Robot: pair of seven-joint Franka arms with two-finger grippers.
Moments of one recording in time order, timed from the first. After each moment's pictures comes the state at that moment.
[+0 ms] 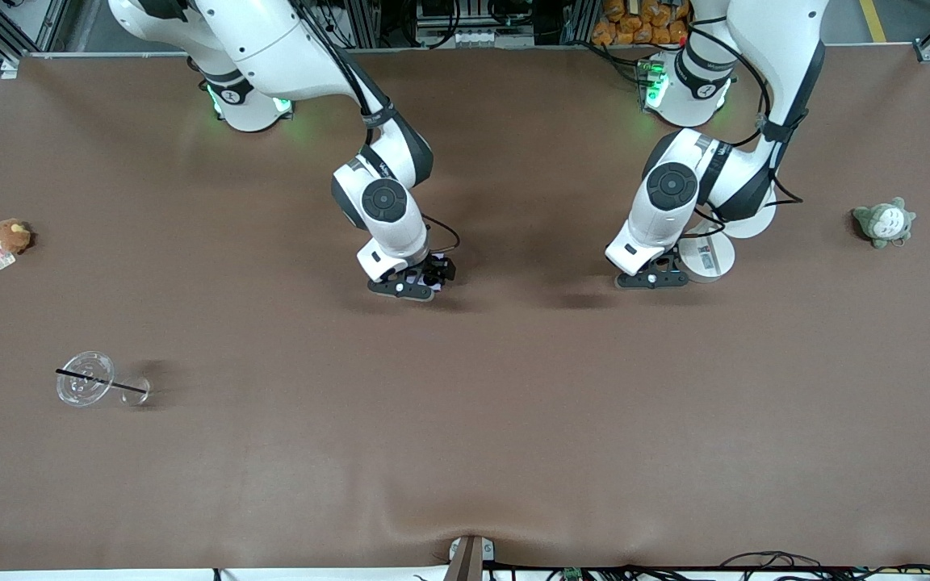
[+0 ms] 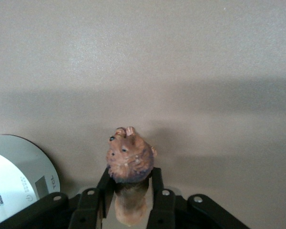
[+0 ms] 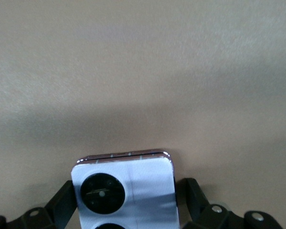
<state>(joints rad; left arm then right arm) -0.36 0.26 -0.07 -2.36 0.21 2.51 -0.57 0.71 0.61 0.03 -1.94 0.08 2.58 0.86</state>
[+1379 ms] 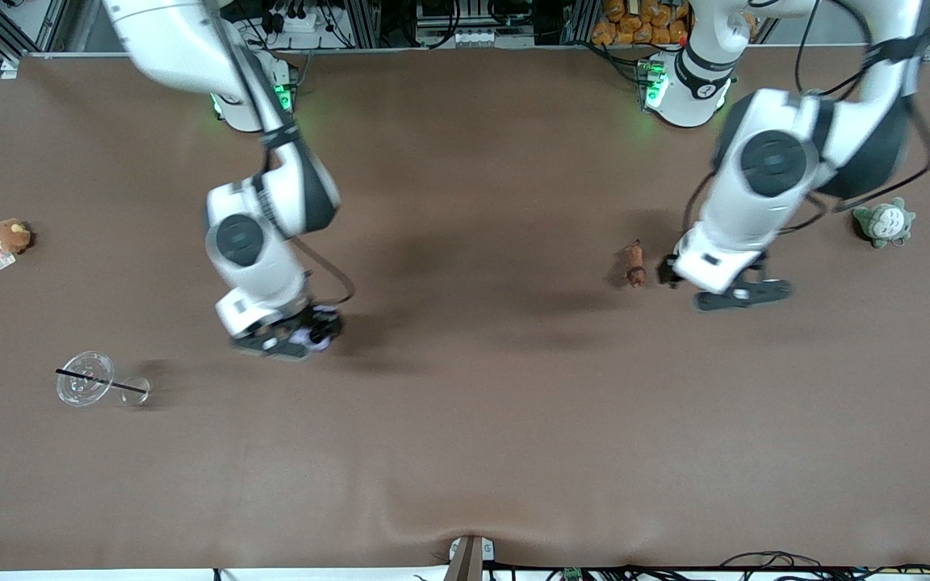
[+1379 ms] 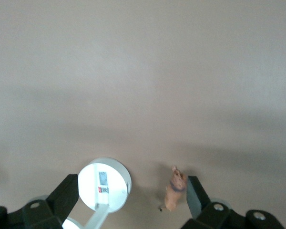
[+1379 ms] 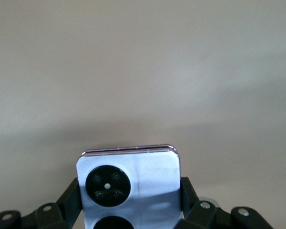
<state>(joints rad) -0.22 0.12 -0.06 -1.91 0.19 2.01 -0.50 0.54 0.46 -0.26 -1.86 0.06 2.38 0.42</state>
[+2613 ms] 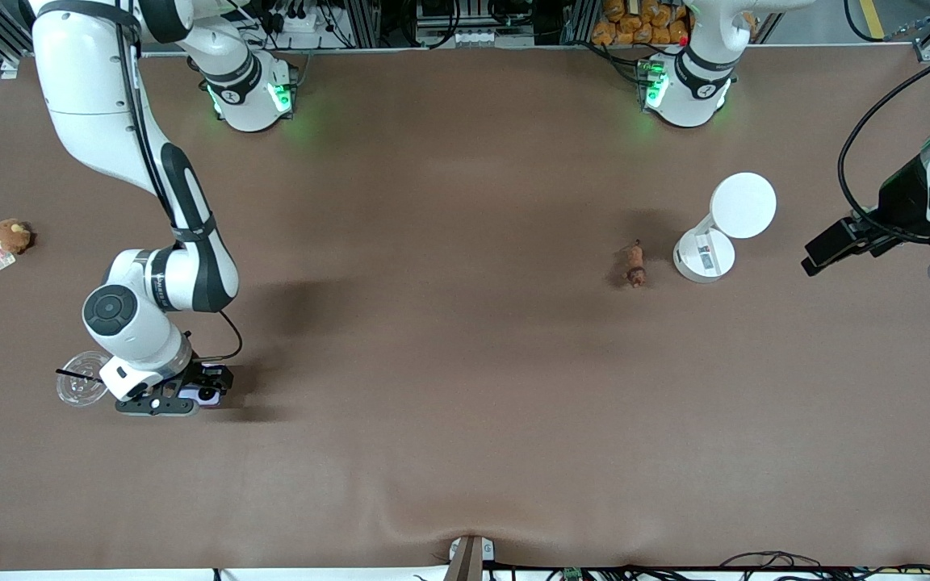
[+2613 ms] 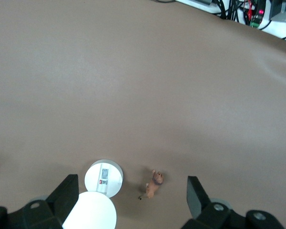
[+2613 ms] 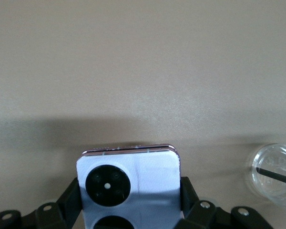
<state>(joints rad) -0.05 0.09 -0.07 -1.48 0.00 1.68 -0.41 0.26 0.67 -0.26 -1.78 0.06 2.59 0.03</state>
